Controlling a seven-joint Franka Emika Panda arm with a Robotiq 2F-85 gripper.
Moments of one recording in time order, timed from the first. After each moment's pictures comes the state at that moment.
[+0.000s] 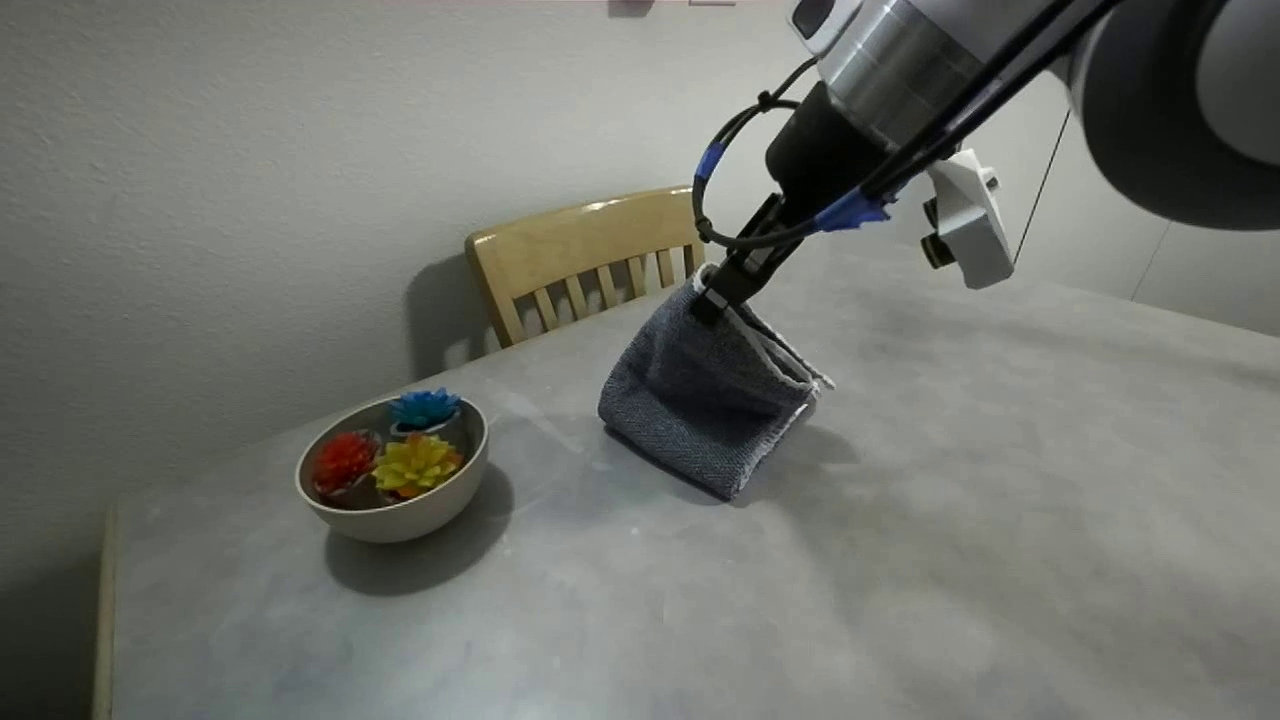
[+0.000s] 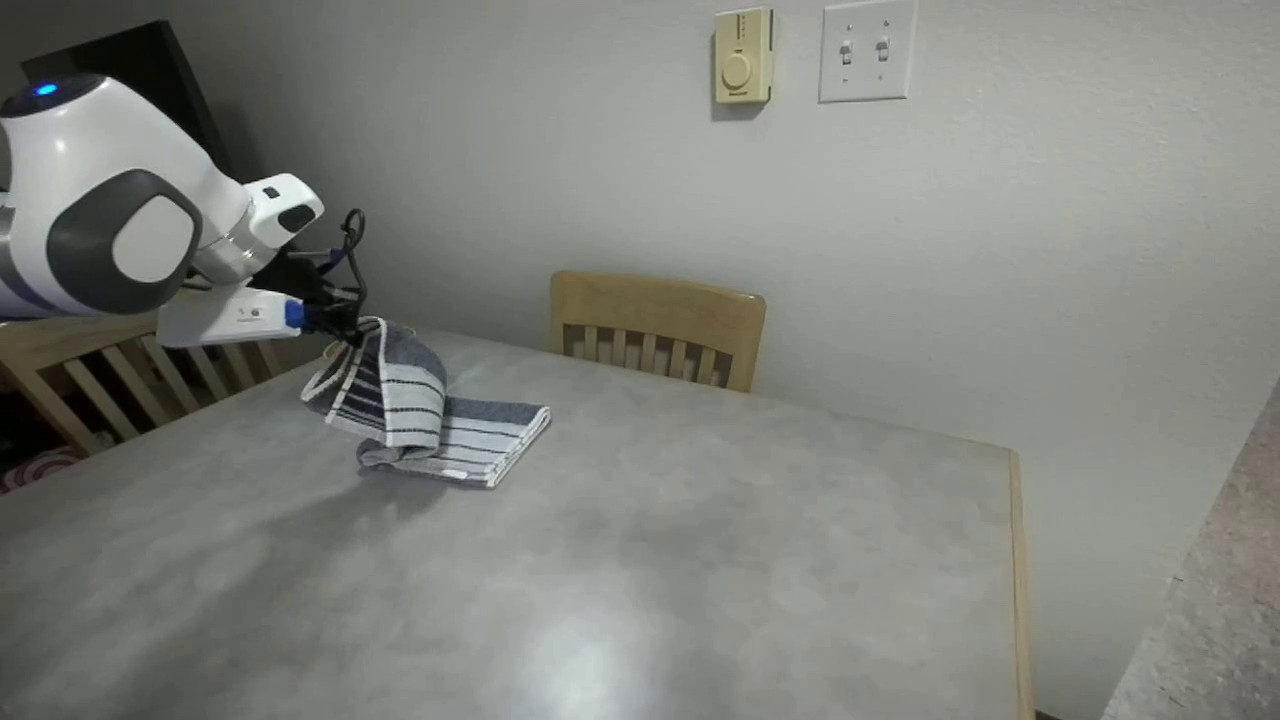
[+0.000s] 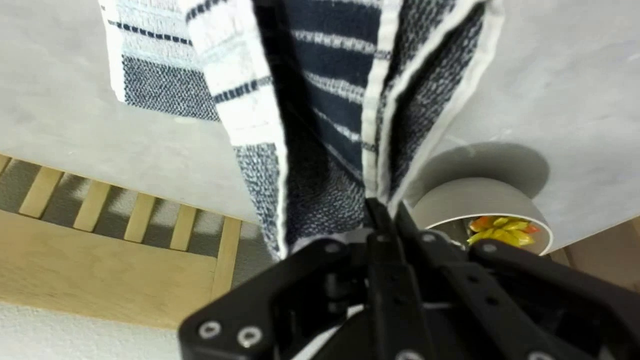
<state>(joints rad) 0.14 0.29 0.14 -2.31 -0.11 3.21 -0.12</state>
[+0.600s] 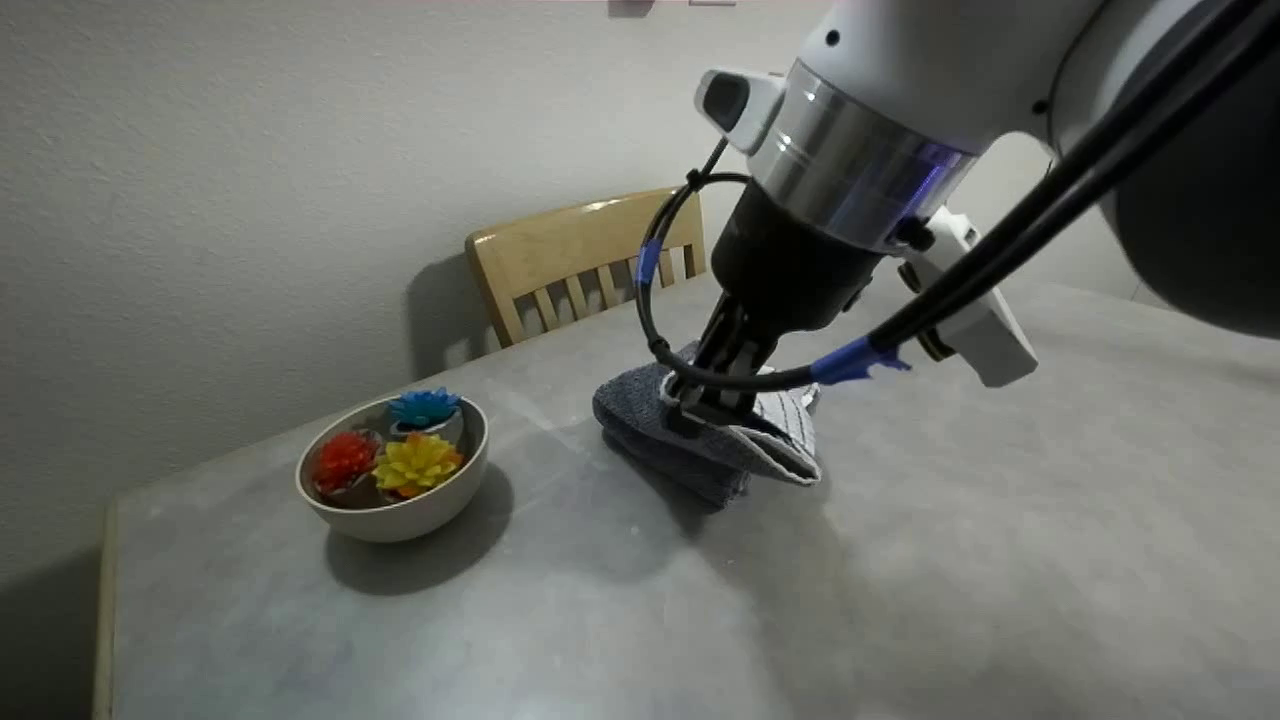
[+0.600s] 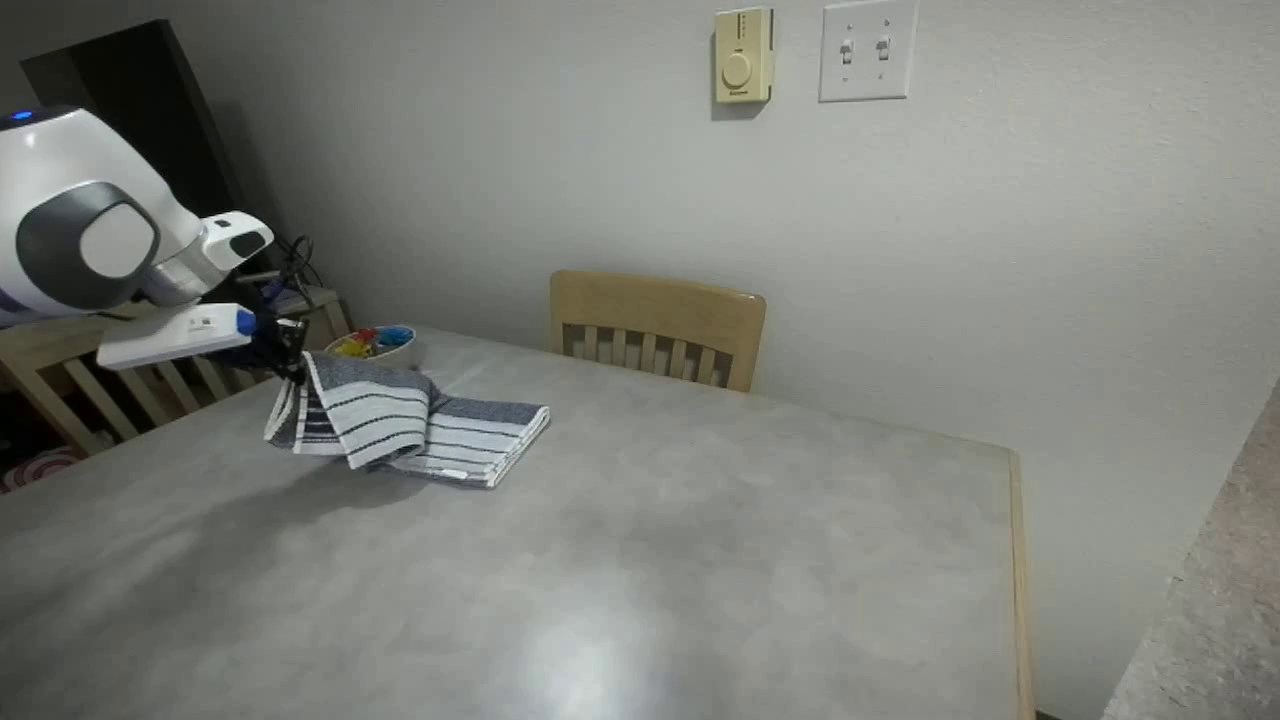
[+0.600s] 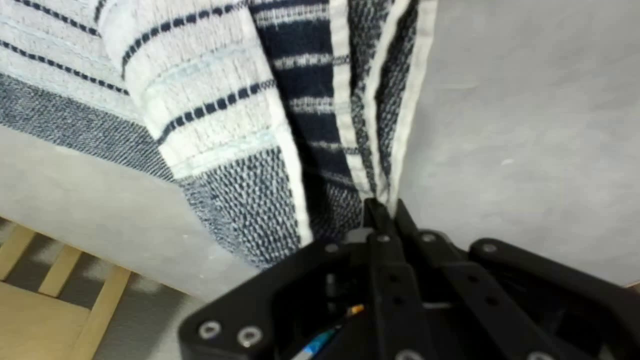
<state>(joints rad) 0.43 0.34 -0.01 -2.26 -0.15 3.03 -0.11</state>
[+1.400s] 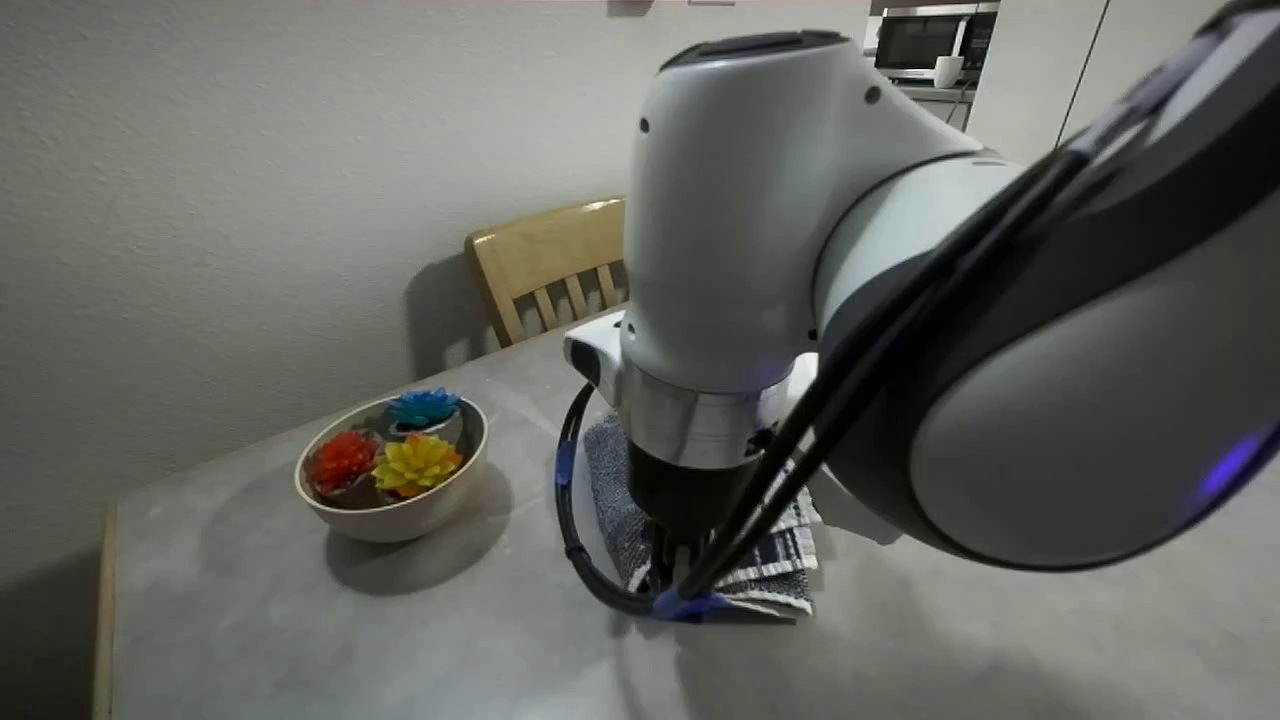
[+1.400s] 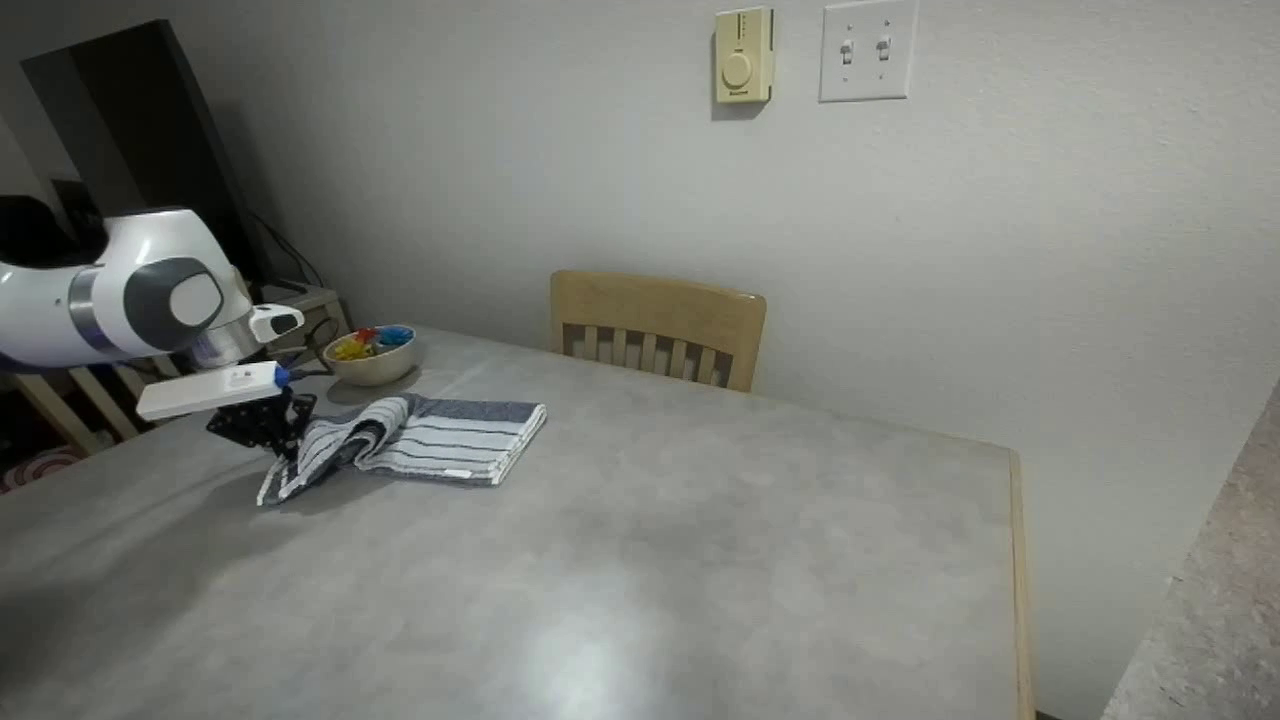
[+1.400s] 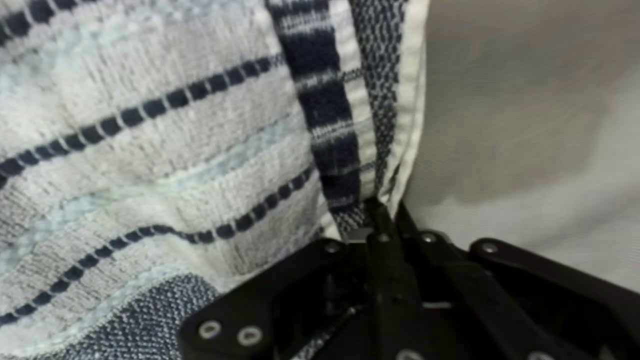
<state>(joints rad) 0.38 0.65 0.13 -1.95 -0.20 2.70 -0.17</state>
